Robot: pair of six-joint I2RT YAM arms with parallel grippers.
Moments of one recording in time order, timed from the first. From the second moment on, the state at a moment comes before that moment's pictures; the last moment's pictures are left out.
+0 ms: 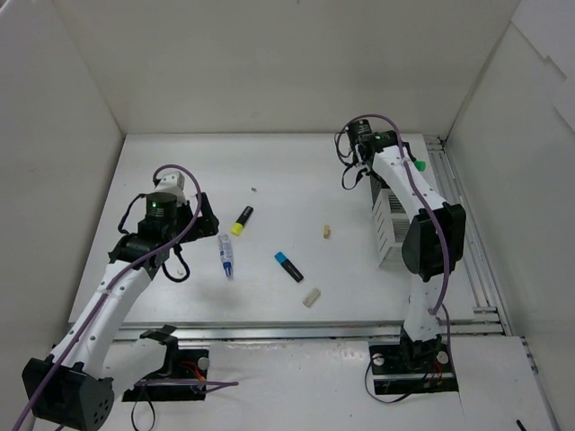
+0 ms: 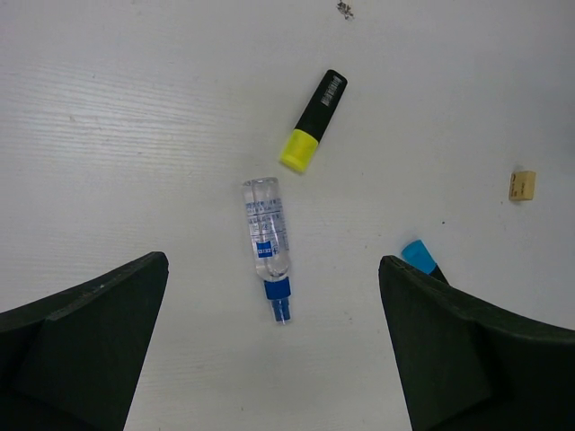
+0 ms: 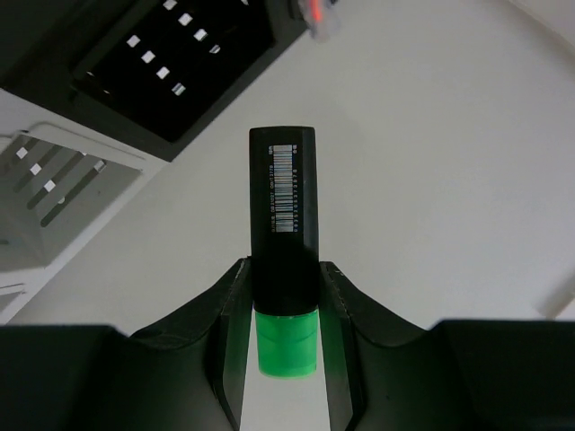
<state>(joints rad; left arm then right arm) -0.25 0.99 0.91 -0.53 -0.04 -0.41 0.29 1.97 1.86 -1.01 0.83 -1.05</state>
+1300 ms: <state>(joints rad) -0.25 1.13 0.99 -0.52 -0.01 -0.38 0.36 1.97 1.98 -1.08 0.64 -0.99</state>
